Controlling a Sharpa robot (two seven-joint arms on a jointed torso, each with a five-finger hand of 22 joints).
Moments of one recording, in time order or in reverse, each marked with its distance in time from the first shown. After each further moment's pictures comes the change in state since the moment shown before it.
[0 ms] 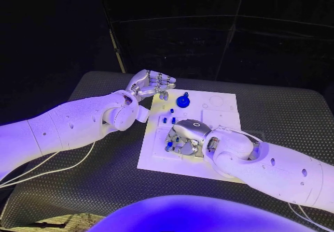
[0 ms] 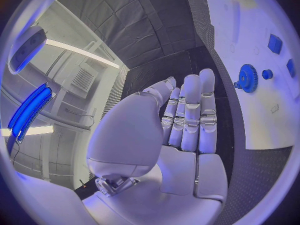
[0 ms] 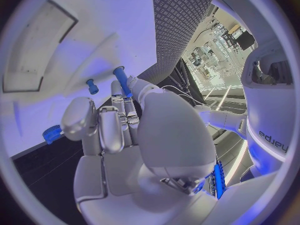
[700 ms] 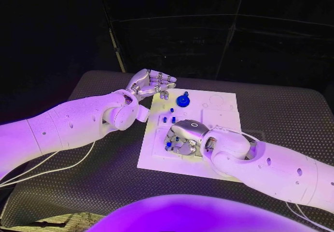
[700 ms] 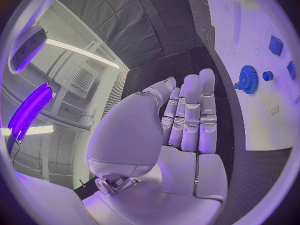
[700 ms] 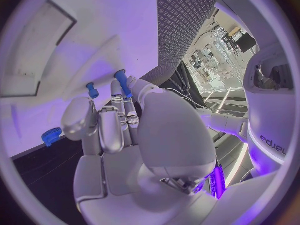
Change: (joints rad) left arm 0.000 -0.002 0.000 0.005 0.000 0.002 0.000; left_hand 0.000 0.000 0.000 0.000 0.000 0.000 0.000 0.000 0.000 0.000 0.000 0.005 0.000 0.000 0.000 0.000 0.000 0.000 0.000 0.000 0.000 -0.002; right arm -0.004 0.022 -0.003 -0.022 -0.026 0.017 -0.005; right_hand -0.002 -0.002 0.003 -0.003 0.004 0.002 0.002 -0.005 0.001 0.002 0.002 -0.004 0.000 0.000 0.000 0.000 -0.005 0.000 0.000 0.000 0.000 0.000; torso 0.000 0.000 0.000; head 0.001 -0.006
